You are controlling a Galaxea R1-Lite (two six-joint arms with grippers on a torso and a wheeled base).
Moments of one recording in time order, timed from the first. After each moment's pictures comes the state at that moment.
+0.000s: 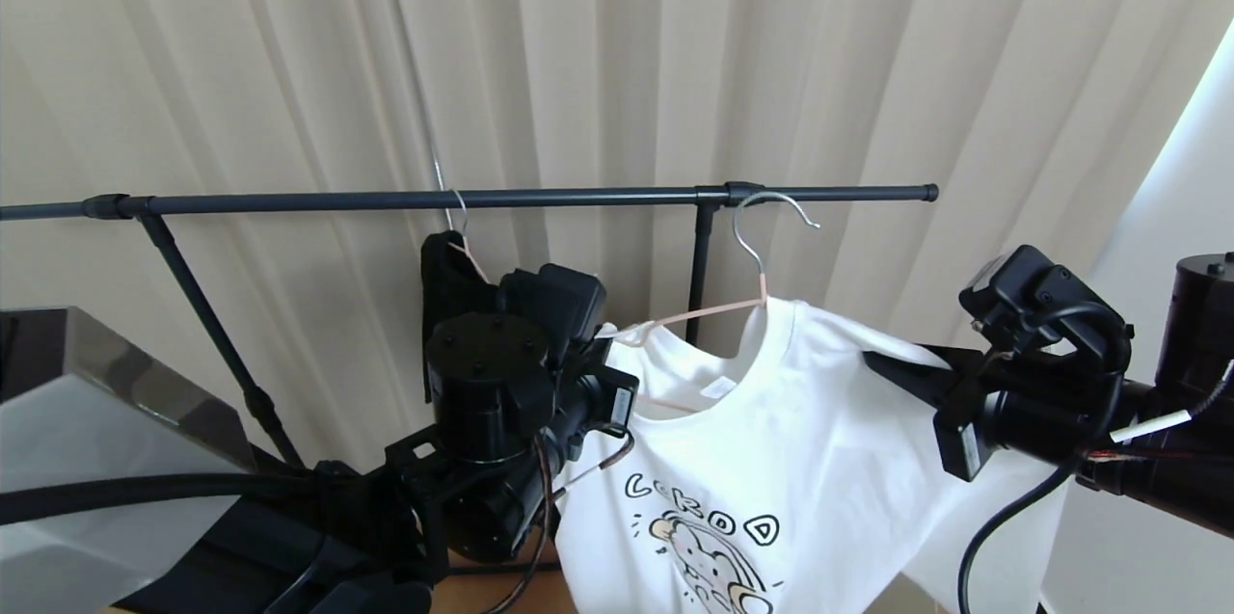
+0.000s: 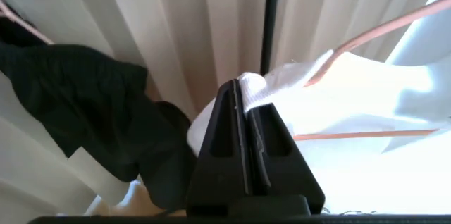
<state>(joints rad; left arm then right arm) -0.79 1.96 -0.74 -1.10 0.44 0.11 0.44 1.43 -0.53 -0.59 0.06 -0.29</state>
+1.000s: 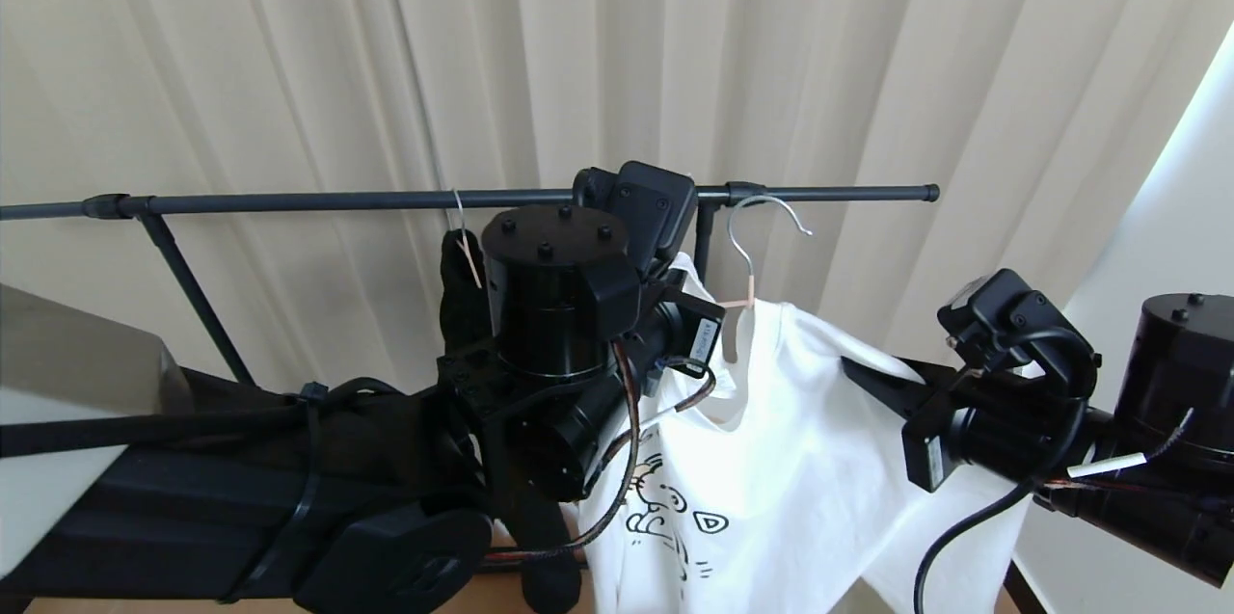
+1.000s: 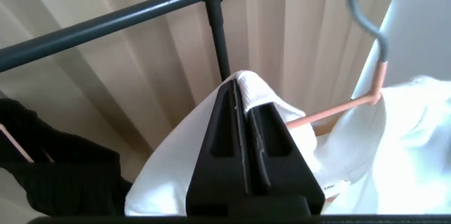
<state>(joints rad) -0.89 1.92 -1.04 -0.84 0.44 0.15 0.49 1.51 -0.44 -0.80 0.00 -0.21</state>
